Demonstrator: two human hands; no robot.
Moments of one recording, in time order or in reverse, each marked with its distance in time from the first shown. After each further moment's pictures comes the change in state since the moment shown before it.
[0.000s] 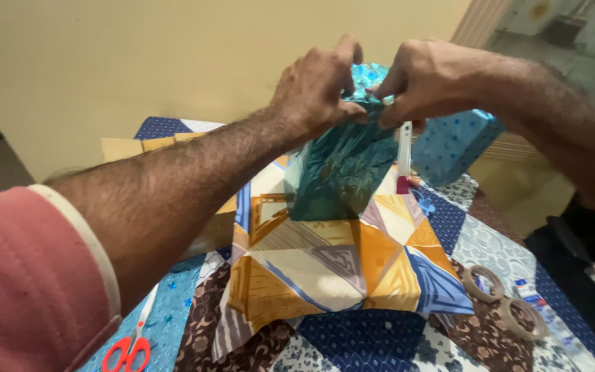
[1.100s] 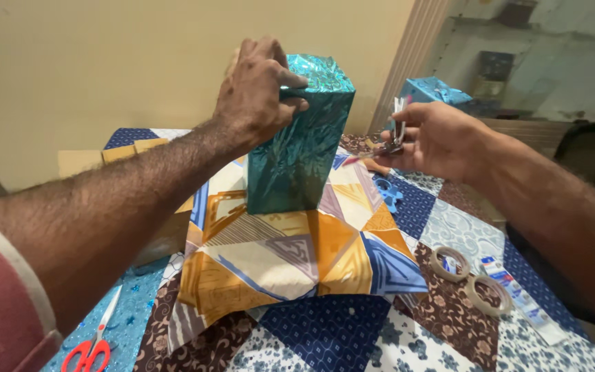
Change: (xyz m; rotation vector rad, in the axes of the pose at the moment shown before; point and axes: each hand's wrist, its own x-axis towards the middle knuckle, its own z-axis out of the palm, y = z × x) left_hand -0.007 0.029 0.024 0.199 0.010 -0.025; right_hand -0.071 0.111 0.087 1.607 0.121 0.545
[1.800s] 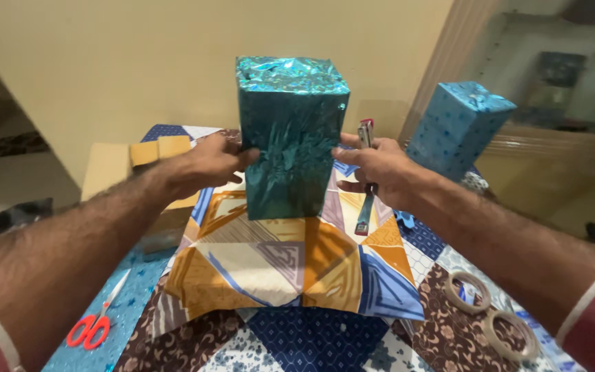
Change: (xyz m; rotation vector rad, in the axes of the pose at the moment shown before) left_hand -0.063 -0.026 0.012 -0.499 -0.520 -0.817; right_hand 0.075 0.061 0.024 -0.094 -0.160 -0.070
